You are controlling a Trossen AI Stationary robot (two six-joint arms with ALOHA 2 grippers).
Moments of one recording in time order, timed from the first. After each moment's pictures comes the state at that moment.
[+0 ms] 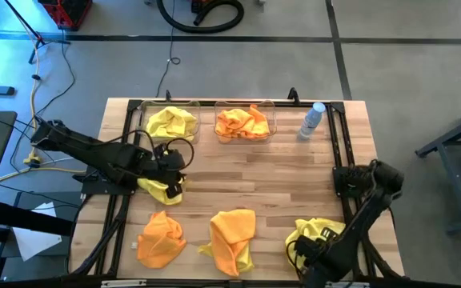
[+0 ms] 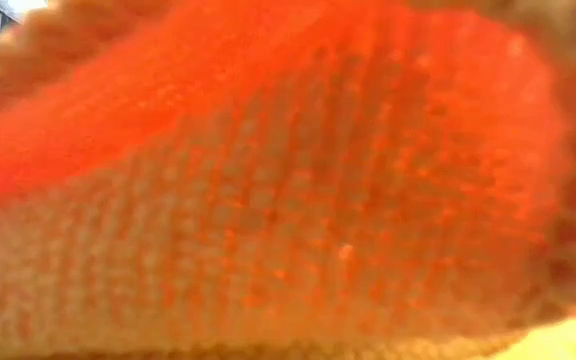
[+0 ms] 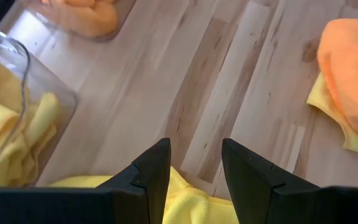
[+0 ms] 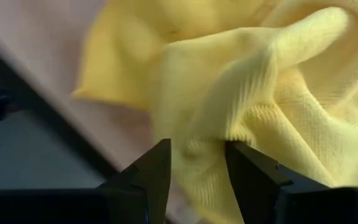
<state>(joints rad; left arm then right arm) -0.29 1.10 0.91 -0.86 -0.42 -0.55 0.97 1.90 1.42 -1.14 -0.06 1.54</state>
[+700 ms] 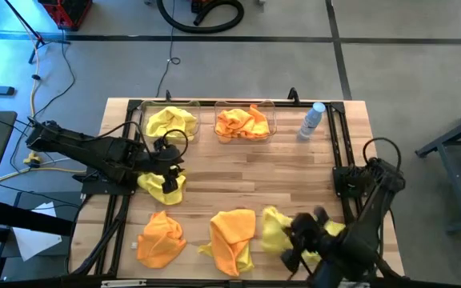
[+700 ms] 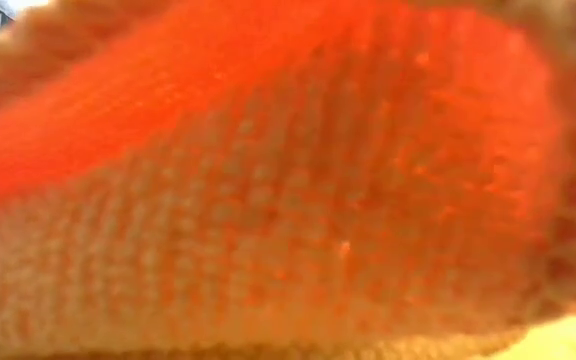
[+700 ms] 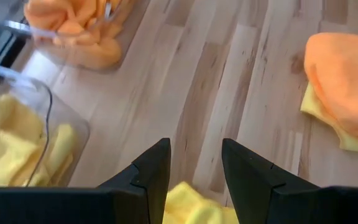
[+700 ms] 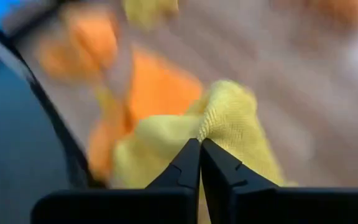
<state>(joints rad) -0.23 1.02 0.91 -0.82 -0.39 -0.37 0.91 1.88 2.00 -1.56 0.73 1.65</state>
